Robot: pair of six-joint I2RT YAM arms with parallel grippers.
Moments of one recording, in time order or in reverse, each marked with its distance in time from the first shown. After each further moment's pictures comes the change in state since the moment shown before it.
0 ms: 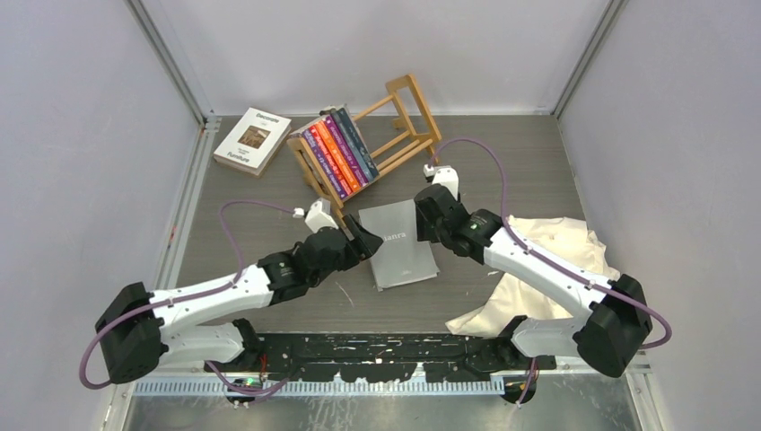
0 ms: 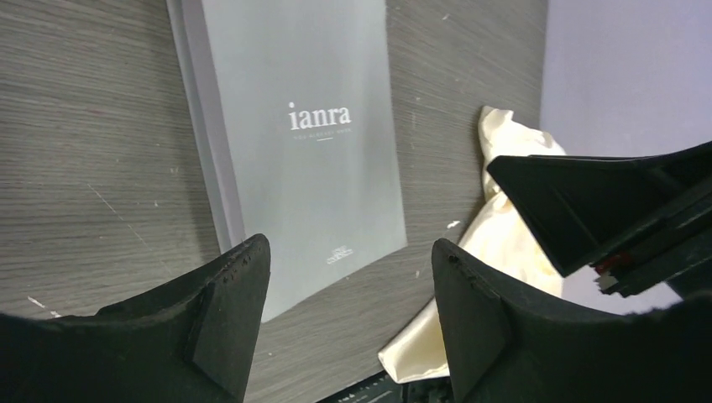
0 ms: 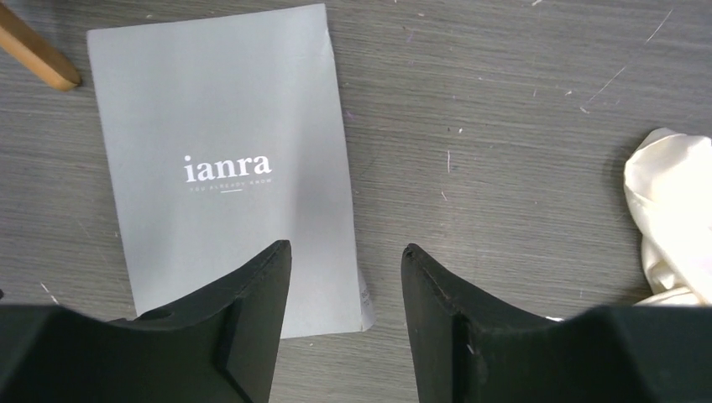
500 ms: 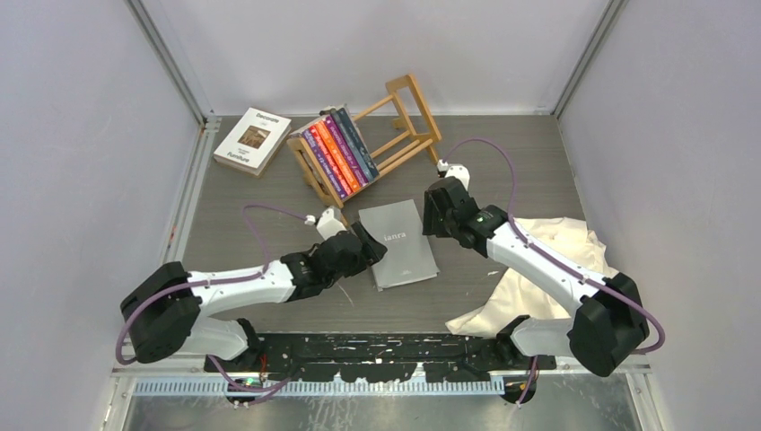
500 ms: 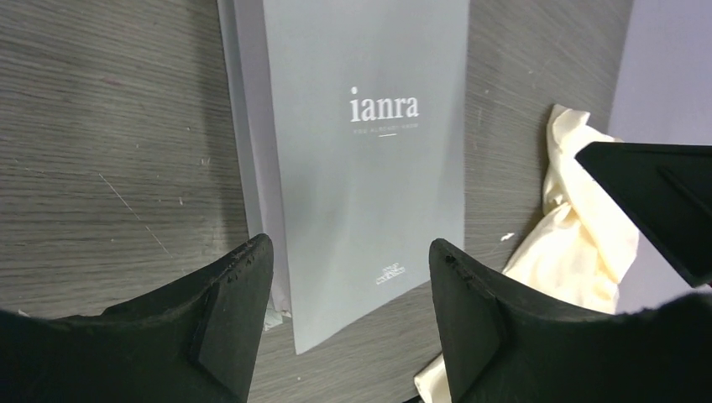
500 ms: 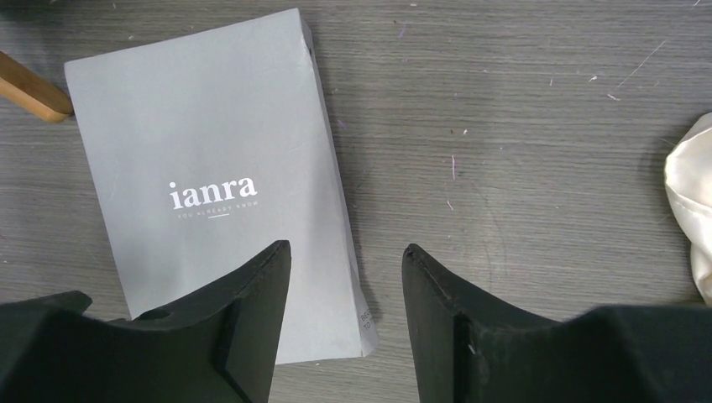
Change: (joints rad) left arm -0.009 0.185 -0.015 0.077 -0.006 -0.054; right arm -0.153 0.016 -0.061 0.091 -0.150 0.018
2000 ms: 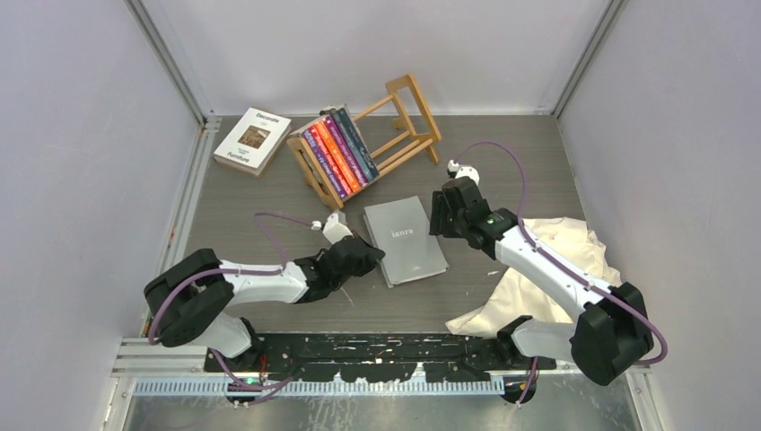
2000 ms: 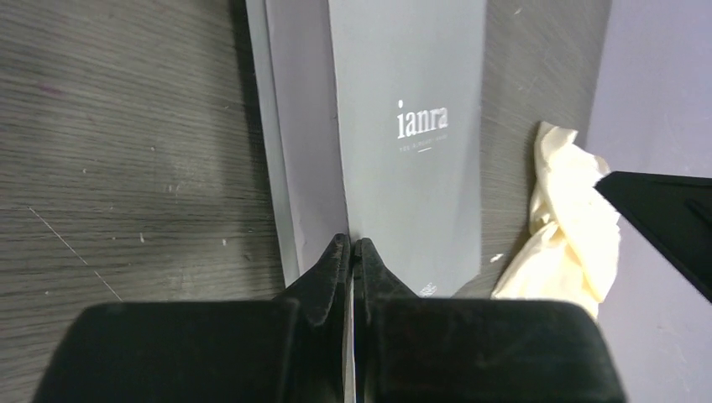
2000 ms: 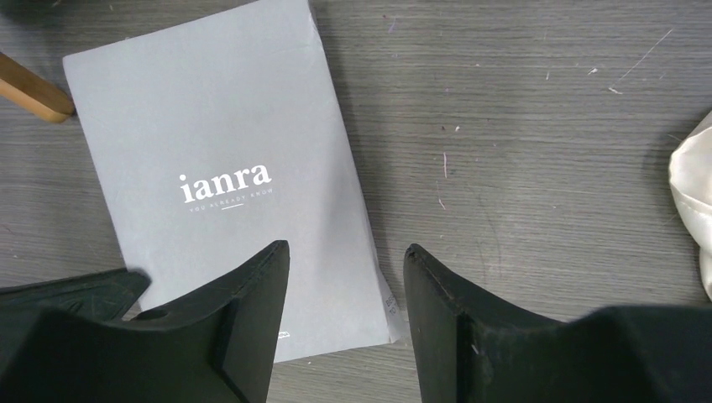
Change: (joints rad) left arm 0.000 0.198 -0.057 0.283 -0.003 -0.051; right arm -0.089 -0.029 -0.062 0.050 -0.102 -0.028
